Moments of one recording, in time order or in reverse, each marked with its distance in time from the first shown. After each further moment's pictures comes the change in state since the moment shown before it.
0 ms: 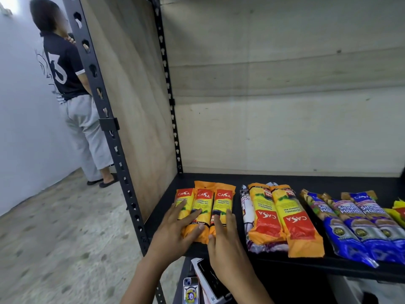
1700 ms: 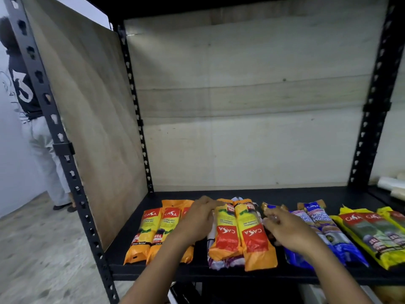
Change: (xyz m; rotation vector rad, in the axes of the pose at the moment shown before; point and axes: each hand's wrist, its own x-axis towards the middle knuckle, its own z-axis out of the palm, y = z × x) left_hand 0.091 0.154 0.017 -0.096 -0.132 0.286; right_hand 0.007 0.129 -0.203 0.128 -0.092 0.340
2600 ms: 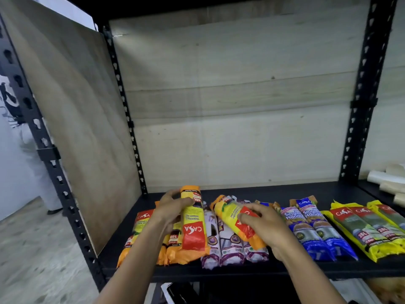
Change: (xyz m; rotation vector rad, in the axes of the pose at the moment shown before) left_hand 0.010 -0.013 -0.037 -1.035 0.211 -0.715; right_hand 0.008 -0.008 0.029 0.603 0.050 -0.036
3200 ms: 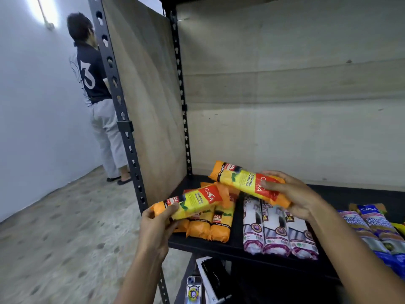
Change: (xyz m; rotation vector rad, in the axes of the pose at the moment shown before) left_hand -0.091 -0.065 -0.119 -0.532 0.433 0.136; right_hand 0.069 -0.035 0.035 0.401 -0.364 0.036
